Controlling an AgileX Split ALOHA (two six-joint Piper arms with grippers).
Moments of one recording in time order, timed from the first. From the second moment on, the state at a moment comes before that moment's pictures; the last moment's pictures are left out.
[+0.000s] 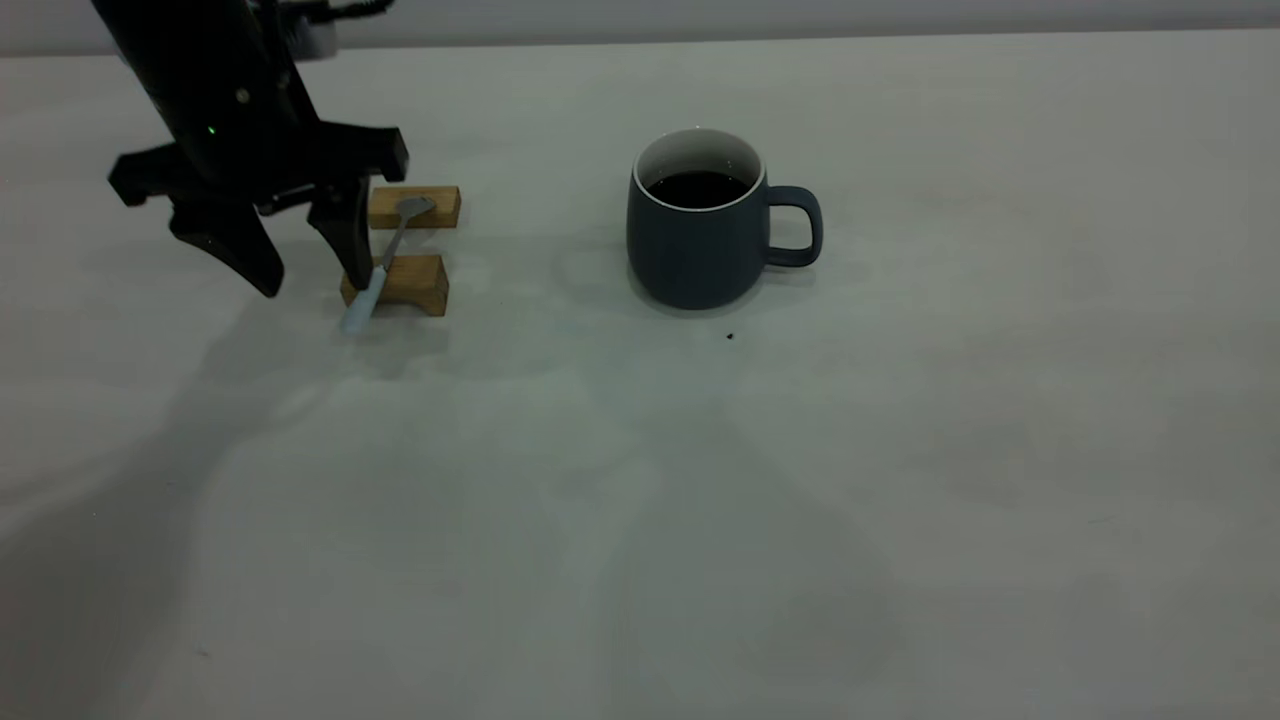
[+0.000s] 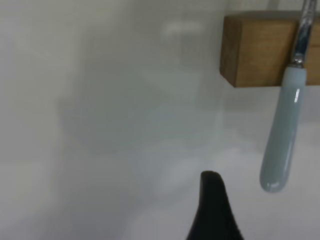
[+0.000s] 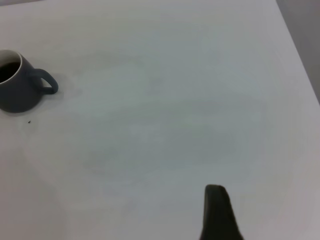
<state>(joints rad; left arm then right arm) -0.23 2.24 -1.30 -0.07 0.52 -0.22 0.04 0.02 -0.47 -0.08 1.13 0.14</state>
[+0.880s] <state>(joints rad) -0.25 2.40 -1.38 -0.07 0.46 -0.23 0.04 0.02 -0.47 -0.08 1.13 0.14</state>
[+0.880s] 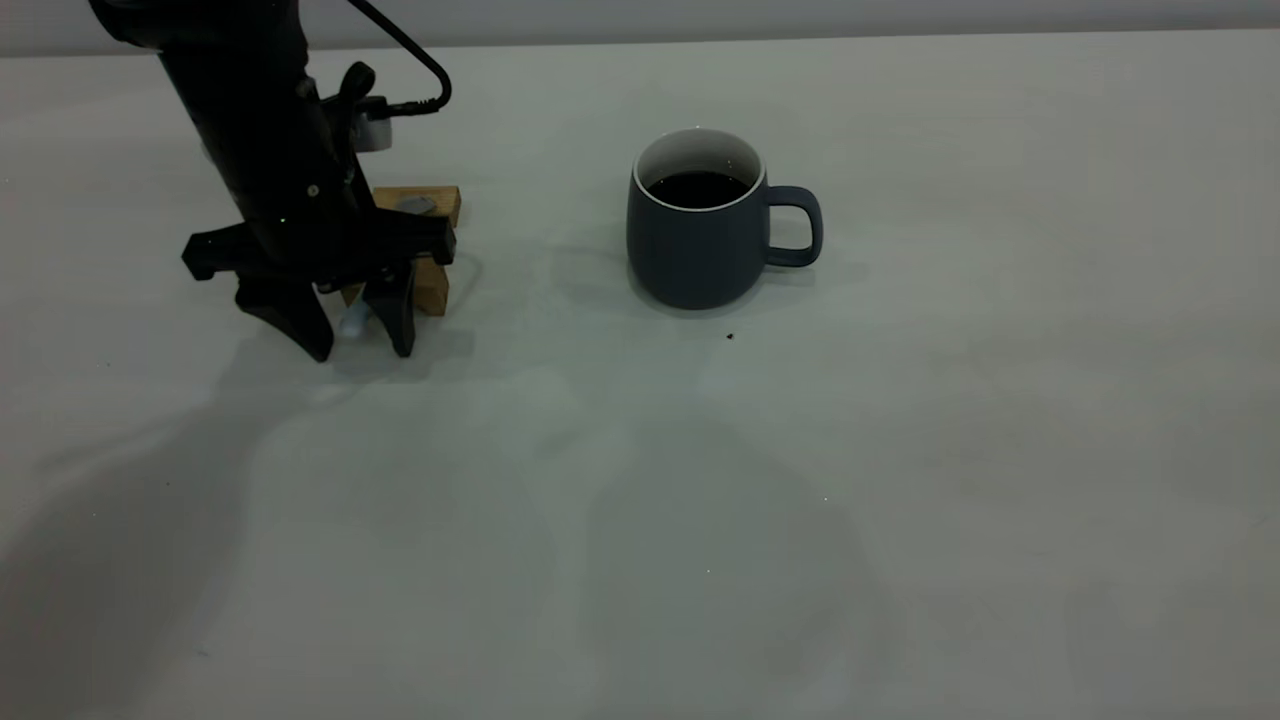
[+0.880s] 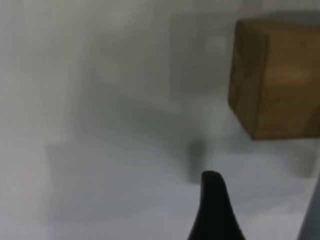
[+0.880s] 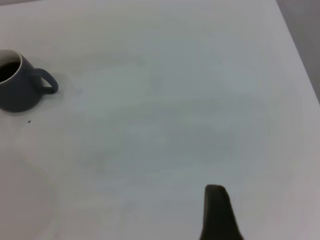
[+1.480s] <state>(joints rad) -0.25 2.41 -1.40 -0.07 0.48 -0.23 0.04 0.02 -0.47 -0.08 1.13 0.14</state>
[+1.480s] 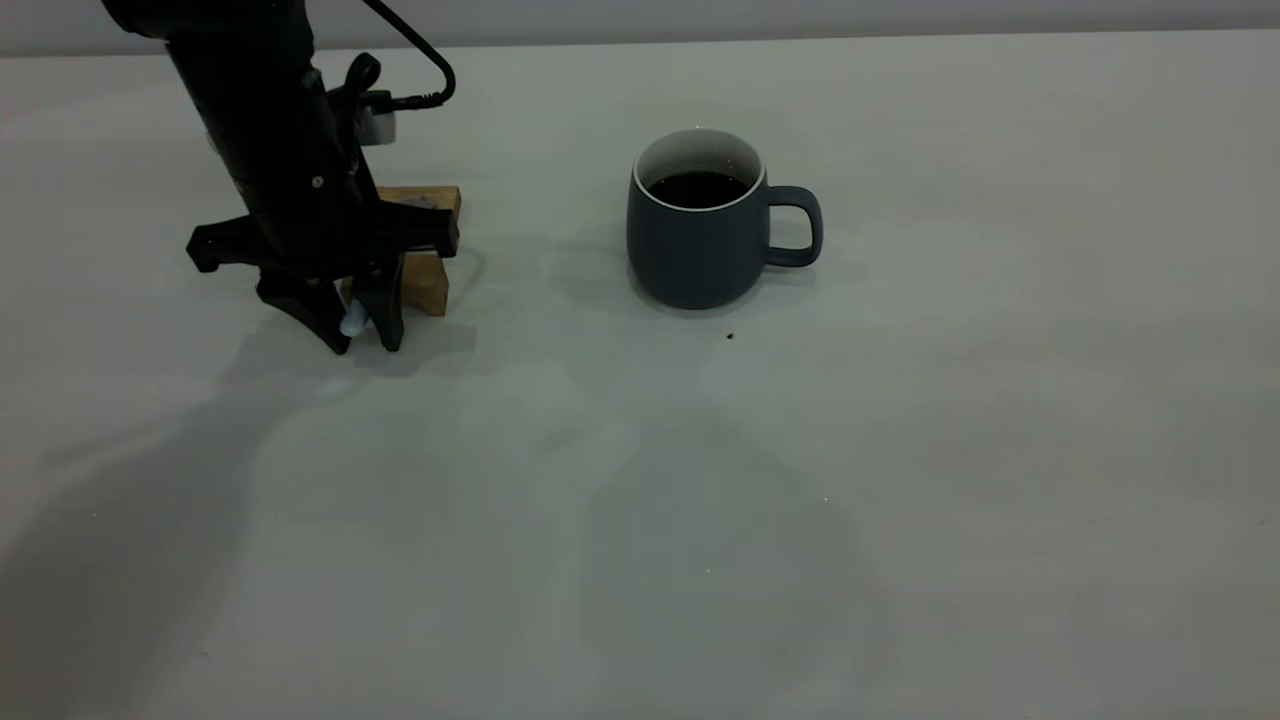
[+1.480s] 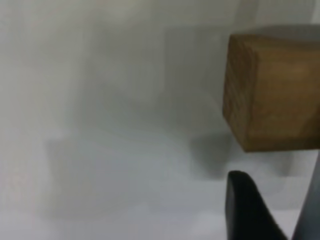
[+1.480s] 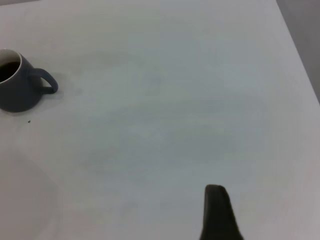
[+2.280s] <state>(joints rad) -0.34 2.13 -1.40 -0.45 0.68 -0.24 0.04 0.02 -0.47 -0.08 1.13 0.14</state>
